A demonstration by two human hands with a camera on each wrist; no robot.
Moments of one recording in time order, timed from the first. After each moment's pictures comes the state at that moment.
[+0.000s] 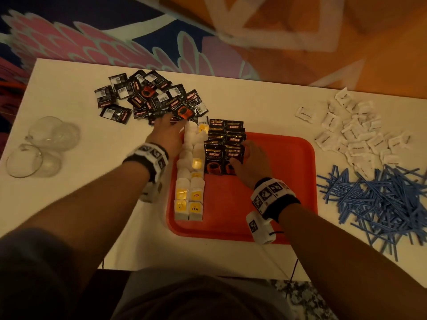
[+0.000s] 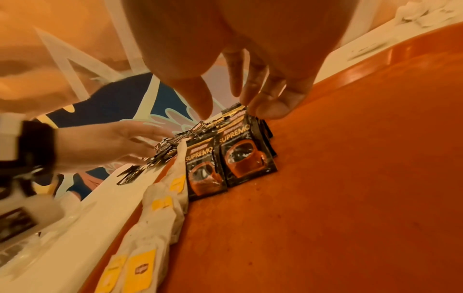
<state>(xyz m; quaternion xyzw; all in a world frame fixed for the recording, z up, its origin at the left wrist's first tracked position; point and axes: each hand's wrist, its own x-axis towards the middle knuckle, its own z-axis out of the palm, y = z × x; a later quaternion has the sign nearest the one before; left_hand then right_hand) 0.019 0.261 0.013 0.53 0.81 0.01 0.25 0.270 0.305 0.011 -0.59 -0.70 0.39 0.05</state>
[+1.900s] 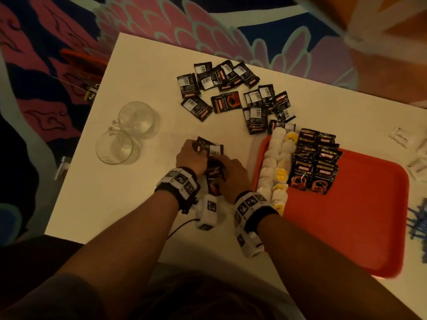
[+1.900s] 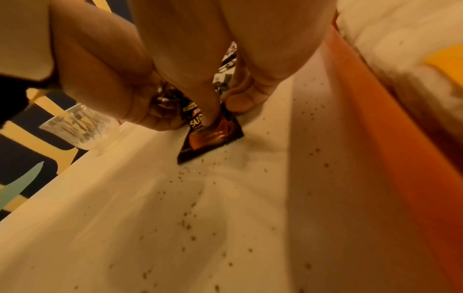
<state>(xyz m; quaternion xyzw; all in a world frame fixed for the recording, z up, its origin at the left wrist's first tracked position) -0.092 0.156 -0.021 0.14 0.86 0.27 0.40 0.044 0.190 -0.030 -0.46 -0.75 0.47 -0.07</state>
